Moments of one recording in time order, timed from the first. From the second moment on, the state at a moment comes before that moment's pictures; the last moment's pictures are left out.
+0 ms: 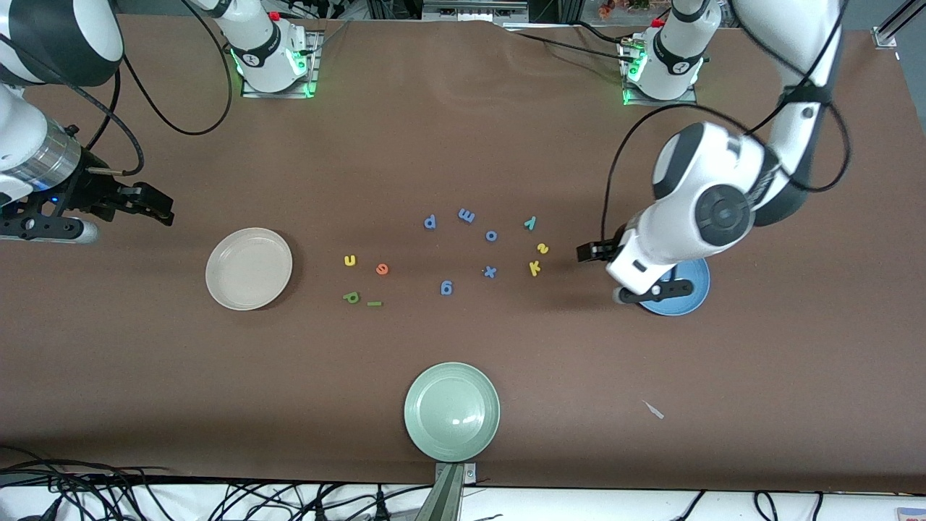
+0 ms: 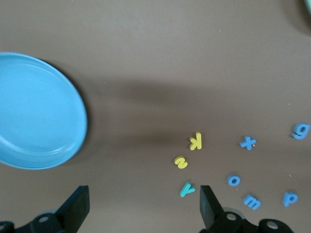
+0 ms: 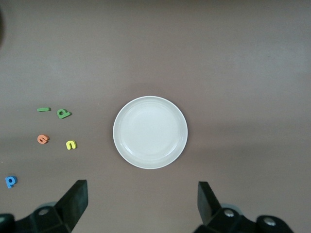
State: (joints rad) left arm -0.26 0.47 -0.11 -1.59 -0.13 1.88 -0.49; right arm 0.16 0.09 -0.10 -1.66 -0.02 1.76 0.12
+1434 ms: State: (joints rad) left arm -0.47 0.71 -0.10 -1.71 -0.01 2.32 -0.75; right arm 0.36 0.32 -0.06 -1.66 -0.01 1.93 0.24
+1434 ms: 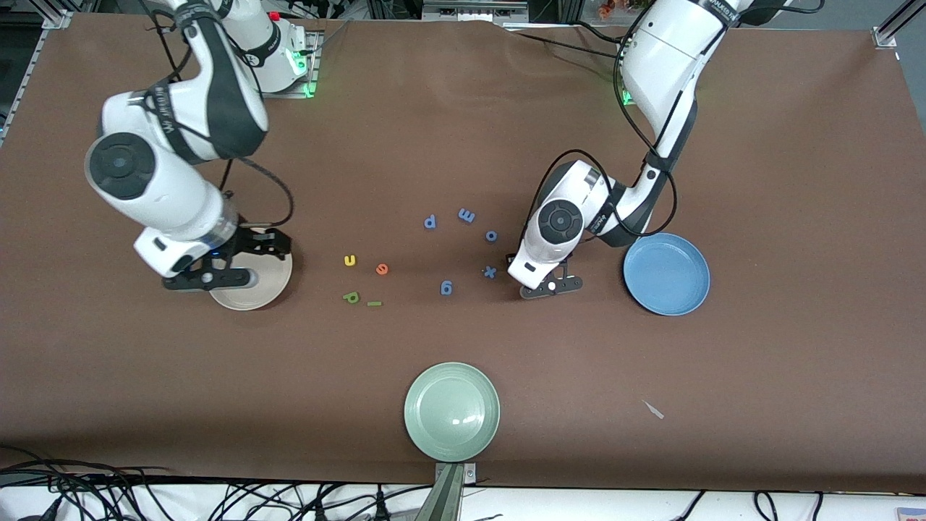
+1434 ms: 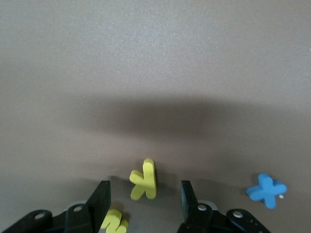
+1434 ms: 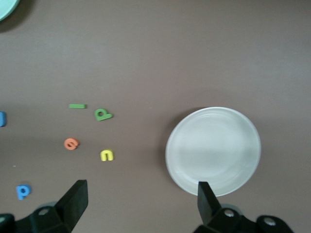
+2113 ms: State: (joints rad) left arm -0.47 0.69 -0.10 -1.72 -0.01 2.30 -0.75; right arm 0.34 0.43 0.10 -1.94 0.05 2.48 0.35
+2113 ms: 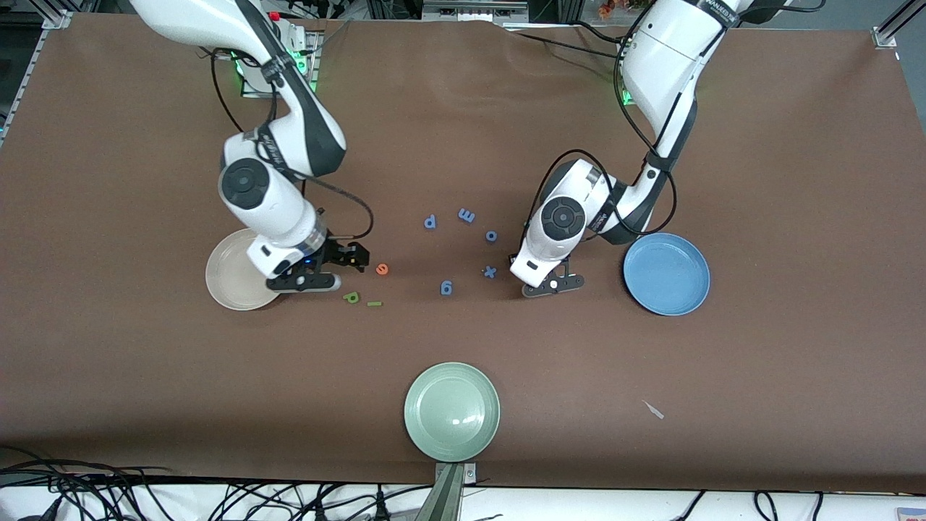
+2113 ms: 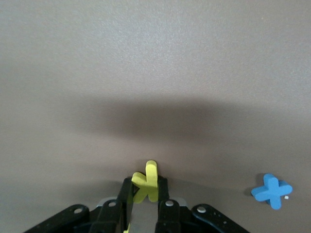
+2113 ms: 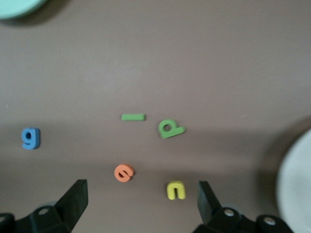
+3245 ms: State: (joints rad) left arm -0.12 0.56 -0.08 -1.76 0.10 1.96 -0.13; right arm 0.28 0.50 0.16 -2.18 -0.13 2.76 0.36
